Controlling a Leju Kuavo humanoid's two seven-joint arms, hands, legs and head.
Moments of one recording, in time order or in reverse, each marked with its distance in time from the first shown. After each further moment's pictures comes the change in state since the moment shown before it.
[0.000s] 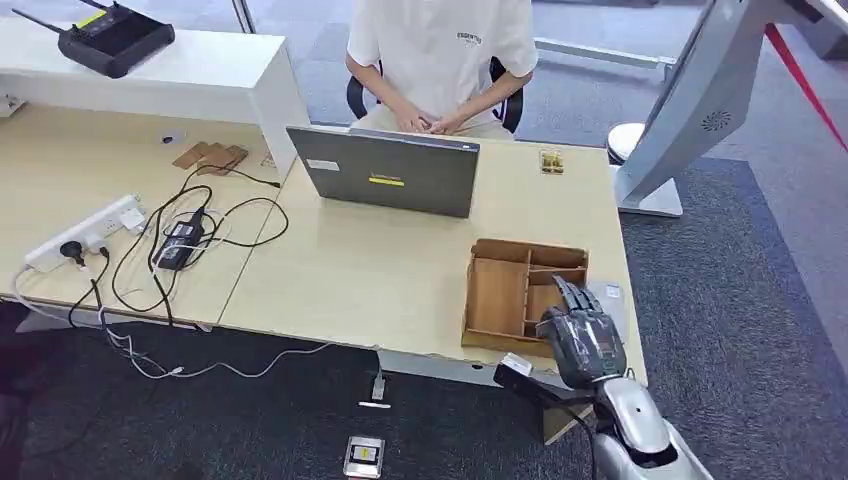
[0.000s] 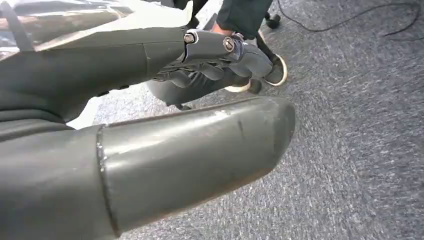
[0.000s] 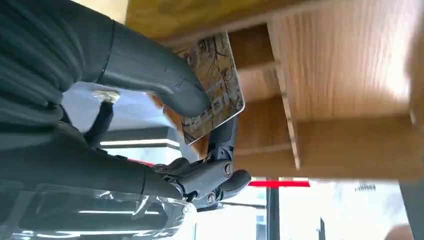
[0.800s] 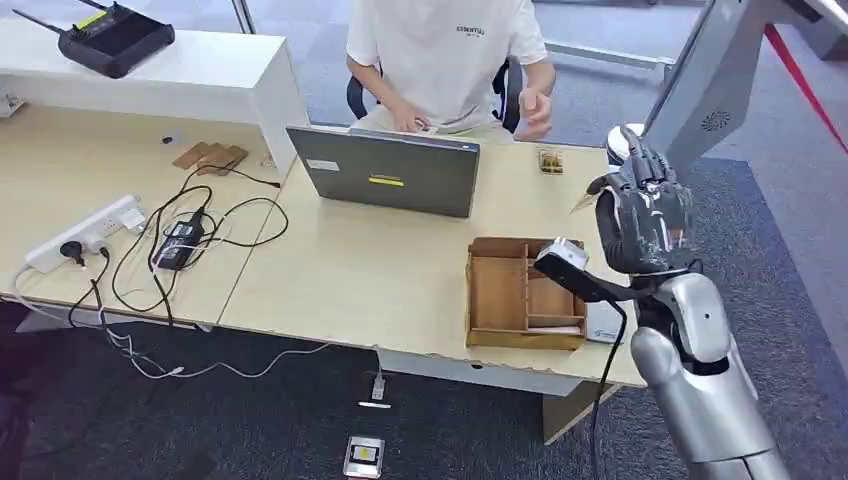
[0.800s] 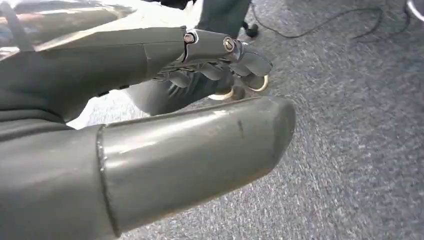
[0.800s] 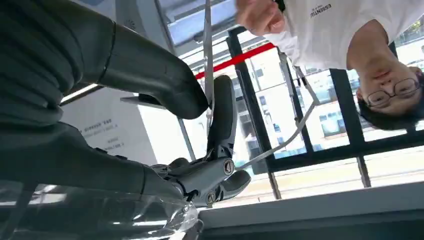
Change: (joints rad) left arm -0.053 -0.011 -0.006 0.000 -0.112 -0.043 0.023; right arm -0.272 0.055 -0.188 -0.139 -0.025 -0.011 -0.170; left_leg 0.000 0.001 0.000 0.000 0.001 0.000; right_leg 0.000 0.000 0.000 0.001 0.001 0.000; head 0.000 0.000
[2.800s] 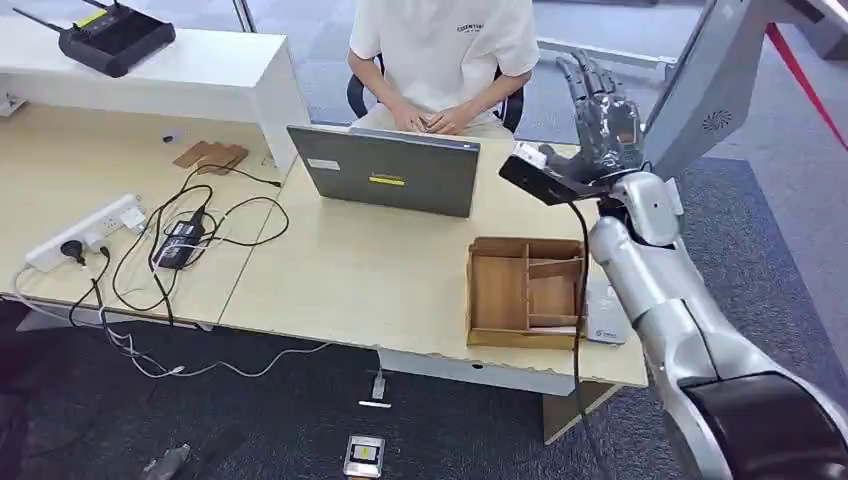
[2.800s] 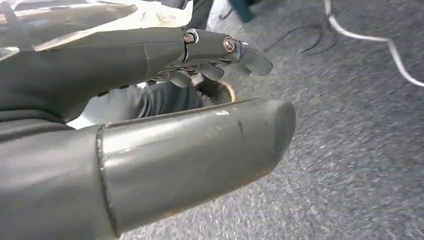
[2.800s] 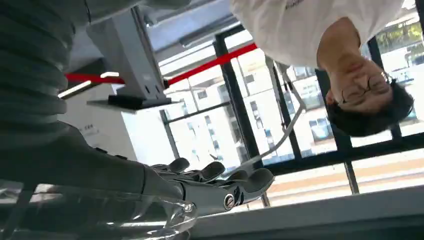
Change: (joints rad) left arm -0.081 -0.013 -0.094 -0.017 -0.077 -0.063 0.053; right arm -0.523 0.193 0.010 0.869 -0.073 -0.267 -0.226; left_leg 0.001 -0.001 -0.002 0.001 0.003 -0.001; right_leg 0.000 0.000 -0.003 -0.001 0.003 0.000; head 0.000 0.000
